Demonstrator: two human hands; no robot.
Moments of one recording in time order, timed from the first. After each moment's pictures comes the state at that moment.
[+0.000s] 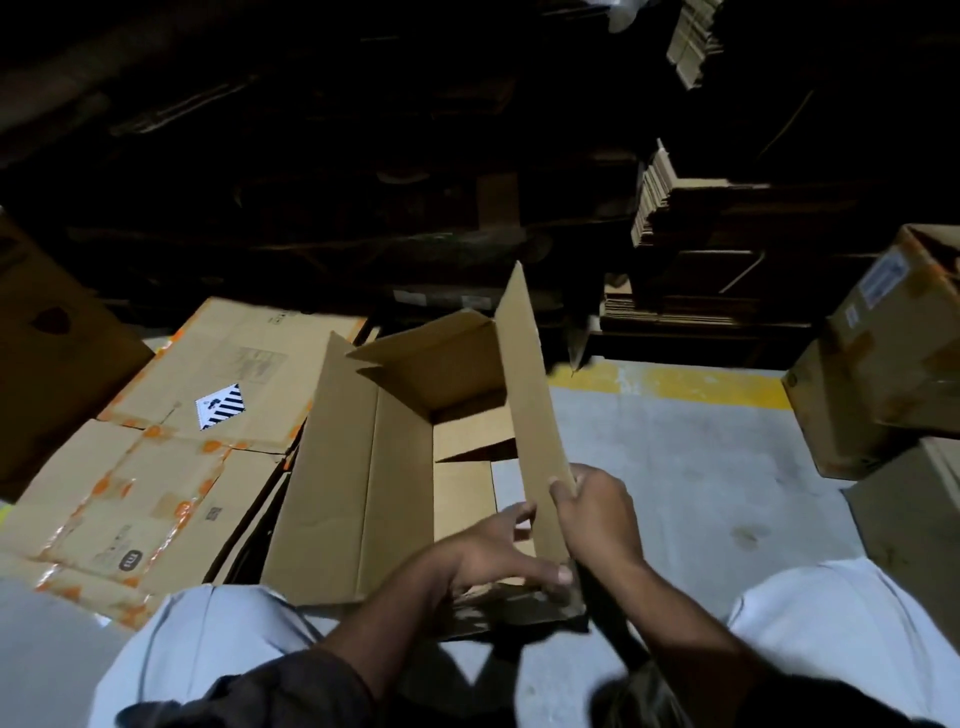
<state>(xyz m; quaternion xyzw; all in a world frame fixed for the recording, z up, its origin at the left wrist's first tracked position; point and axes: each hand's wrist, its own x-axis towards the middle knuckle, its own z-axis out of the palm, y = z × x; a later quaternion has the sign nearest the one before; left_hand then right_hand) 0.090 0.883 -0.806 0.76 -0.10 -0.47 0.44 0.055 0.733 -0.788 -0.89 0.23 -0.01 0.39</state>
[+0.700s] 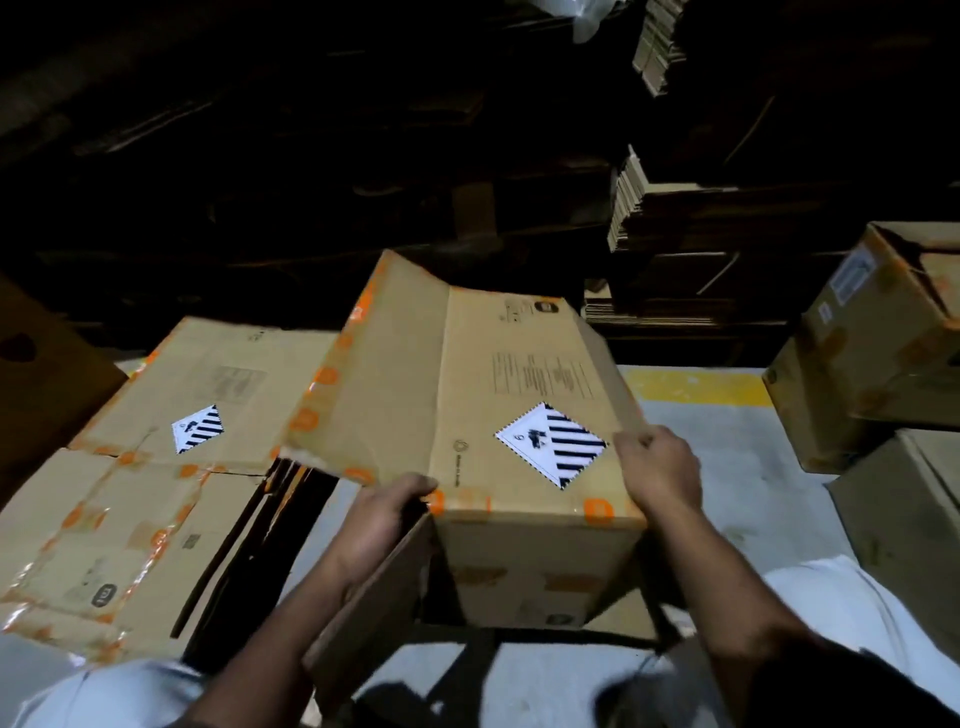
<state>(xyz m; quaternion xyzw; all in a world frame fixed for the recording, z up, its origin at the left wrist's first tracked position) 0.115 0.941 -0.759 0.75 0.05 -0.21 0.62 0.094 0.643 -0.783 -0.82 0.41 -0.03 0.39</state>
